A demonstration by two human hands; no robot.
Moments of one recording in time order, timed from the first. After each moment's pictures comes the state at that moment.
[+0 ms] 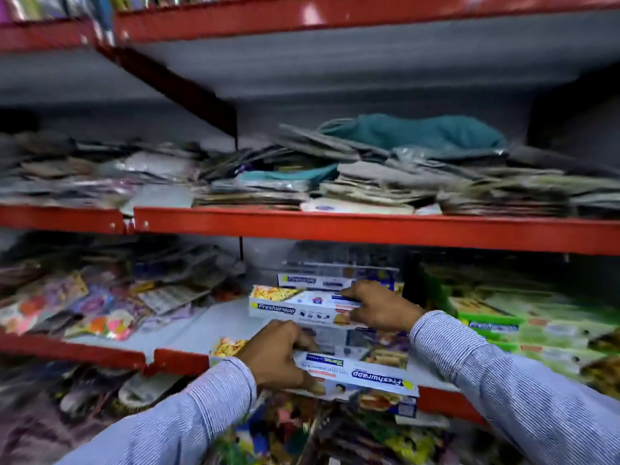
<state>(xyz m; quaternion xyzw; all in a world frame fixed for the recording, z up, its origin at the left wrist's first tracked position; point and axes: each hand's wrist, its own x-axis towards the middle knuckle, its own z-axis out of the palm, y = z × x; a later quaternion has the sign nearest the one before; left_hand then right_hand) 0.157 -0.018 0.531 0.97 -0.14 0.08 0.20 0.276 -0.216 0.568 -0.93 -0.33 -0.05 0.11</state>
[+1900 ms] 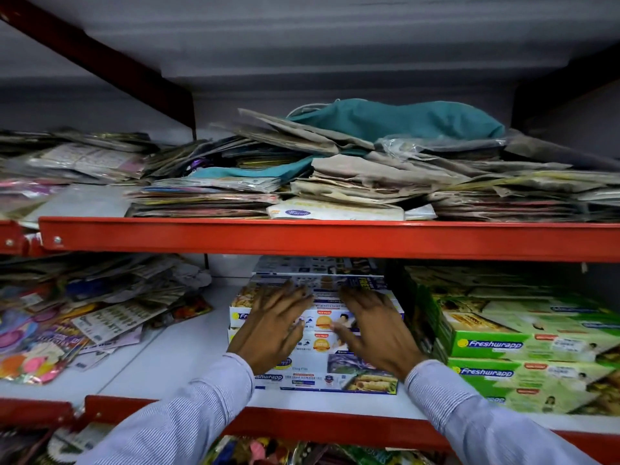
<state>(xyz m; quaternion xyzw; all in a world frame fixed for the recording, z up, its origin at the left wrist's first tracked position) 0.326 0.001 0.492 0.91 -0.23 0.33 0.03 0.342 -0.239 0.510 -0.91 -0.28 -0.31 0.07</state>
